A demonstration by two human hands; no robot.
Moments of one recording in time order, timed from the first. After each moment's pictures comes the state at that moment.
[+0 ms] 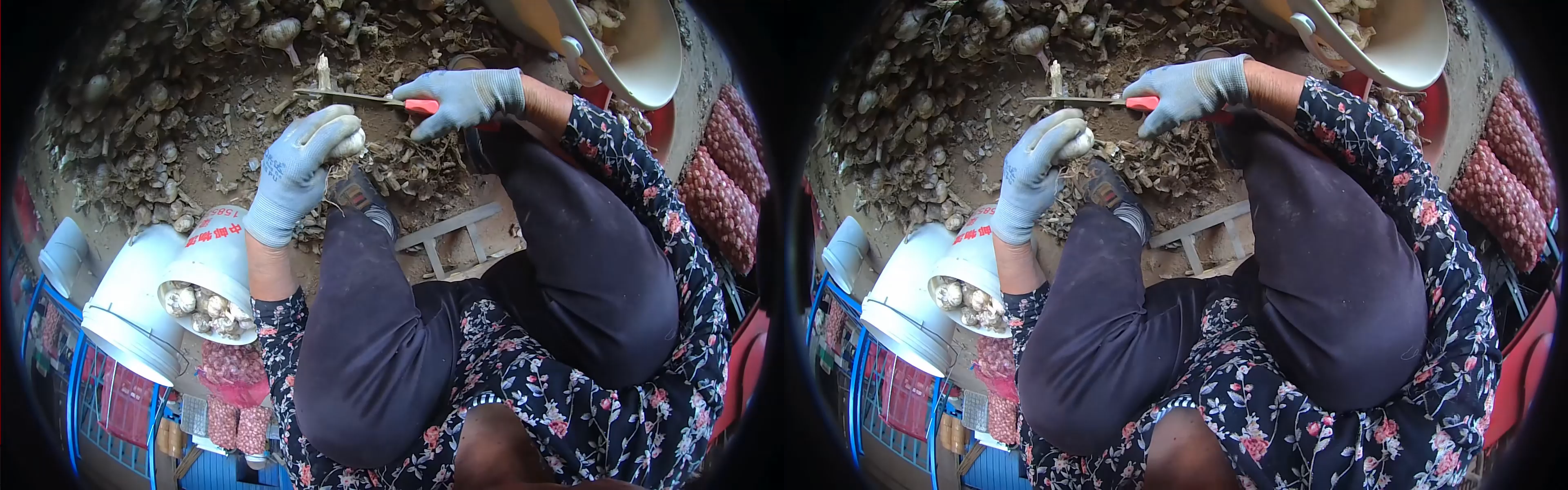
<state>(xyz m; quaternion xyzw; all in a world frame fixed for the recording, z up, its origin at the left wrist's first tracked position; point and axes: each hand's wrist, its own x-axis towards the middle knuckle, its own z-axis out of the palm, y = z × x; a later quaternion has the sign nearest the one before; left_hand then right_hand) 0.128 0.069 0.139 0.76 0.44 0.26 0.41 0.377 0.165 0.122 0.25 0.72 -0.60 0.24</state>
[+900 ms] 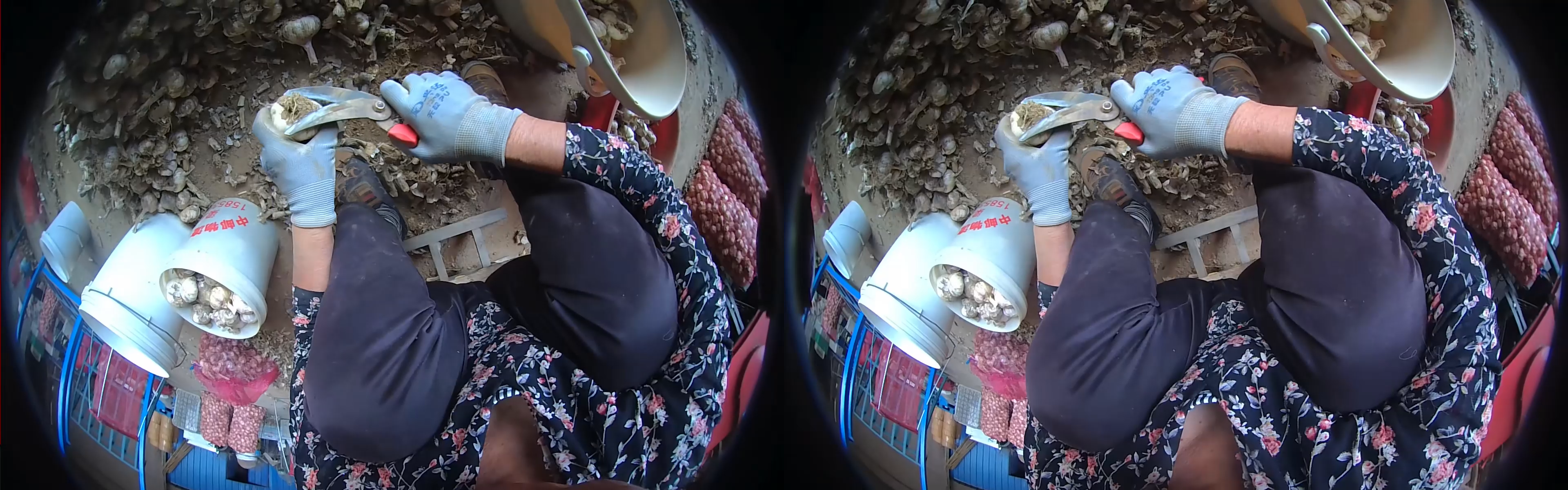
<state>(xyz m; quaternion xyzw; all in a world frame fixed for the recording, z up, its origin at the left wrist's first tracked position) 0.151 0.054 0.117 0.41 0.76 0.40 0.30 0.340 0.127 0.150 0.35 0.87 -0.32 0.15</state>
